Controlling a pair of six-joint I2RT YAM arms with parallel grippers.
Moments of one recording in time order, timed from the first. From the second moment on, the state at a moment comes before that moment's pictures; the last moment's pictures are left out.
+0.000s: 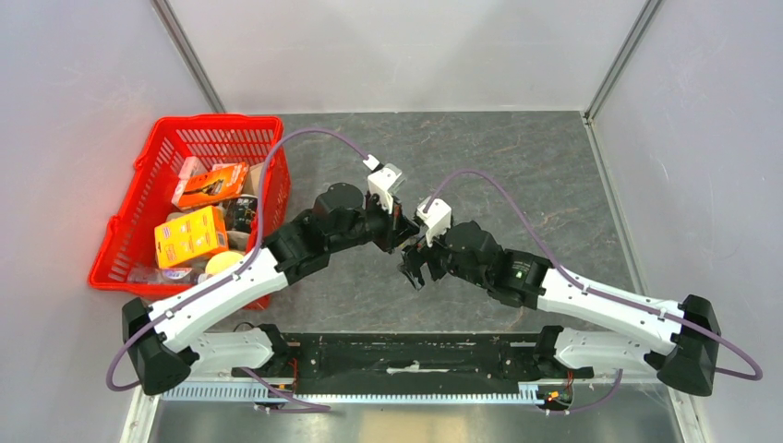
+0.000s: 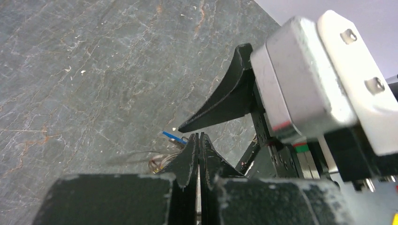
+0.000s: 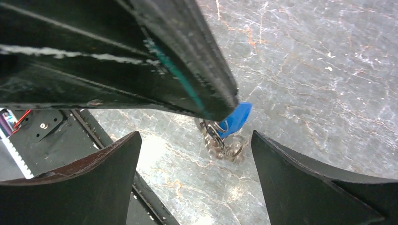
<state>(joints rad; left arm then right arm) -0.91 1.14 1.05 -0.26 0.11 -0.31 1.06 1.08 0.85 -0.23 0.16 0.19</state>
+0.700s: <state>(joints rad) -0.91 1.07 1.09 -0.26 0.19 -0.36 1.06 1.06 0.84 -0.18 0.20 0.17</state>
